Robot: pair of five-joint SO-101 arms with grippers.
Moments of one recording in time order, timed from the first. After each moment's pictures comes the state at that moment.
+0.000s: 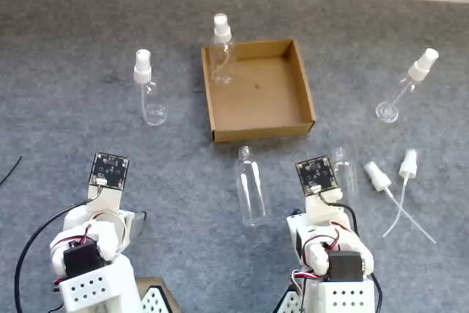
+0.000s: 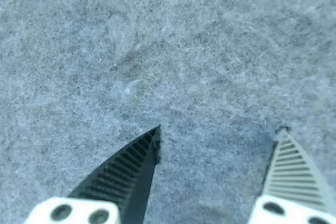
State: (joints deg) left arm -27.0 -99.4 96.1 71.1 -23.3; right arm -4.6 -104.5 95.9 71.7 17.3
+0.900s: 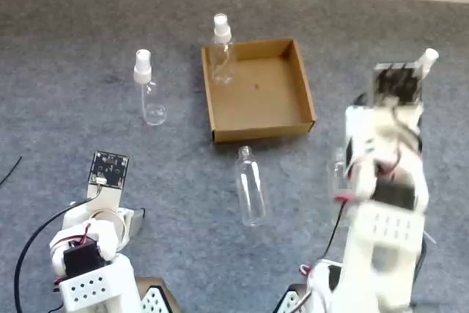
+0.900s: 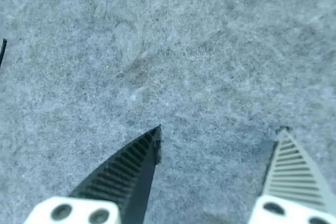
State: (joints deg) left arm -27.0 -99.4 96.1 69.3 -23.3; right arm 10.3 -51.7 47.9 35.1 17.3
